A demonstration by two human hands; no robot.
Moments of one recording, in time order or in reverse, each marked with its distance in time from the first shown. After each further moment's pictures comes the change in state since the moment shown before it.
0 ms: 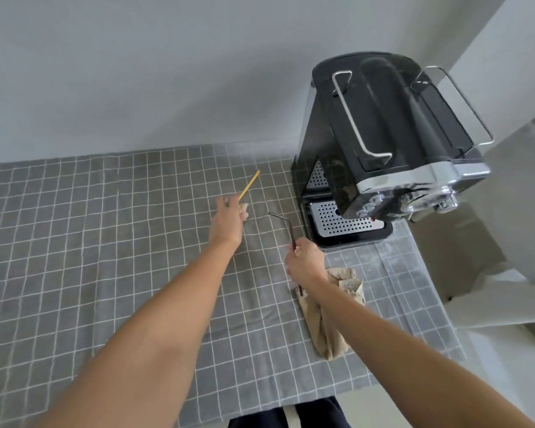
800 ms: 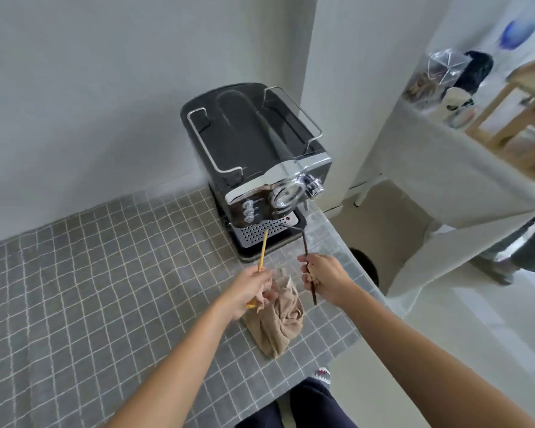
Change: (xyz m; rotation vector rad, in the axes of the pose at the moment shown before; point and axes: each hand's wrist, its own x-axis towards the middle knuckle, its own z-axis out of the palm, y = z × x) left_hand -0.131 0.142 0.037 -0.778 -0.811 -0.357; right_hand -0.049 0.095 -0.140 0.925 -0.010 0.389
